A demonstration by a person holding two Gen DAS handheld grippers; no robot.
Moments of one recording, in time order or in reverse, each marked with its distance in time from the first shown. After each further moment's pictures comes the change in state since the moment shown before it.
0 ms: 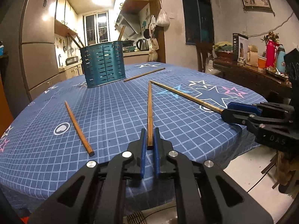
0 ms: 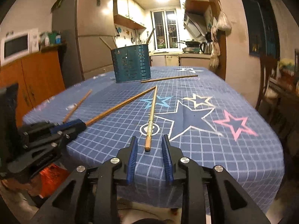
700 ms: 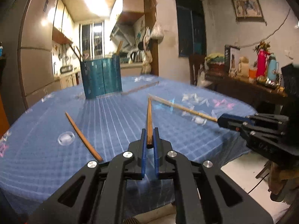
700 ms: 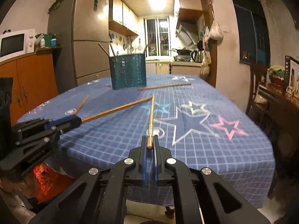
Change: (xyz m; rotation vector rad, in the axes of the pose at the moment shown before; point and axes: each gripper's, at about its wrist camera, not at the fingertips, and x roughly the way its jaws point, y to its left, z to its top) left arm -0.036 0.015 0.012 -0.004 -0.123 -0.076; right arm -0.027 0.024 0.003 0.015 -0.078 -0.073
